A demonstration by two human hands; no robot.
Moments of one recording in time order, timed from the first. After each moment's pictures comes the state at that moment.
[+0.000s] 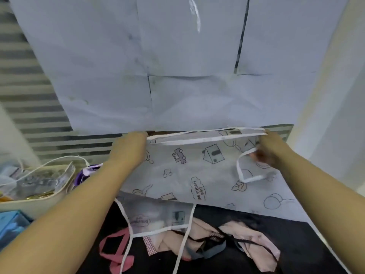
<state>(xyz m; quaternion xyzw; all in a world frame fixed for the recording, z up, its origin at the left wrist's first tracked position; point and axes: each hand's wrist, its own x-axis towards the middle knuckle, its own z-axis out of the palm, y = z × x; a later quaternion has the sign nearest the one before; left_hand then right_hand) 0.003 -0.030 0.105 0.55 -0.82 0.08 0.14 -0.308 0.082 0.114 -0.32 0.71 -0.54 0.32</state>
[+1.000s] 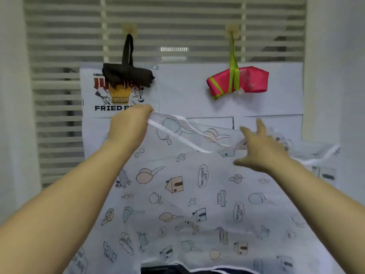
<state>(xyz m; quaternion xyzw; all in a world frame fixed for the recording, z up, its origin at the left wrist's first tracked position) 0.019 0.003 0.361 0.43 -0.72 0.32 0.45 -0.255 0.108 0.318 -0.54 0.80 -0.18 -0.19</state>
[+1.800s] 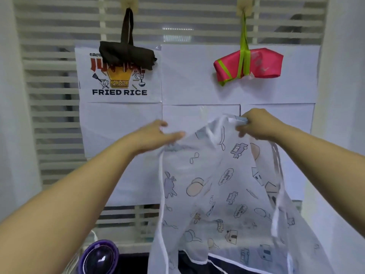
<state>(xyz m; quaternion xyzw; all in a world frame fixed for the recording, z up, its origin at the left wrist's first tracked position) 0.004 -0.009 0.330 0.47 -0.81 -0.18 0.29 -0.276 0.054 0.354 -0.63 0.72 -0.29 -0.07</state>
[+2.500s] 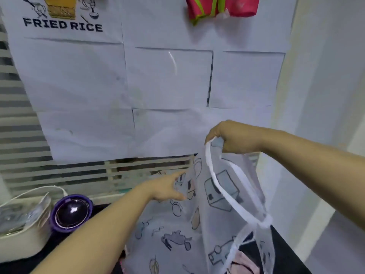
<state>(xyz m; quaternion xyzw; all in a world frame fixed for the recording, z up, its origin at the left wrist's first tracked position) -0.080 0.010 0.096 0.35 -0.88 -0.33 0.00 -0.261 0.128 0.242 -0.77 0.64 -0.07 0.01</state>
